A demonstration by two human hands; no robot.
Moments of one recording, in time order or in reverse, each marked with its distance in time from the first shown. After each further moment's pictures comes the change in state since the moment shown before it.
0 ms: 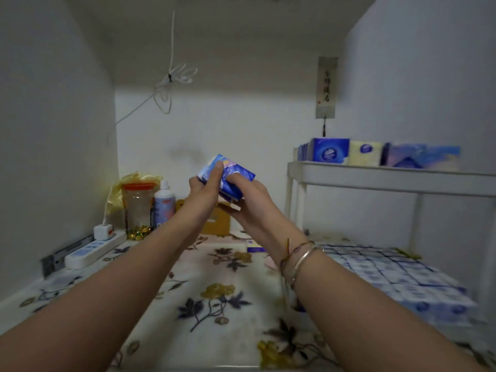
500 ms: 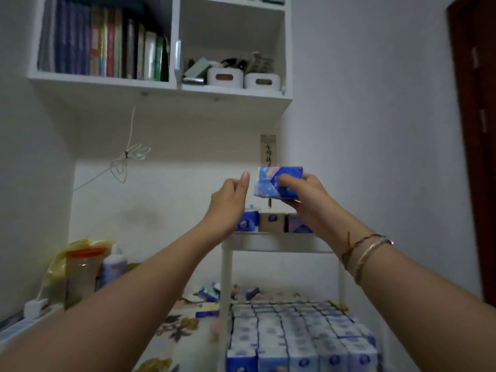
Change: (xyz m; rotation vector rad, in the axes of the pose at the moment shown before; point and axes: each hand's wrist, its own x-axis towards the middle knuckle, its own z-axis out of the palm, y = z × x) left_hand -0.064 0.133 0.127 0.284 -0.173 0.431; right_hand -0.084 -0.205 -0.116 -0.374 0.280 -0.371
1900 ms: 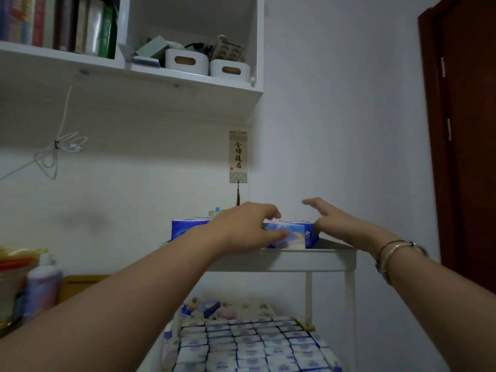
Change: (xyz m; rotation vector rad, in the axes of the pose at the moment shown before) left_hand 0.036 0.024 0.092 0.627 -0.474 0.362; right_hand 0.079 0.050 -0.166 -0.805 -0.201 0.166
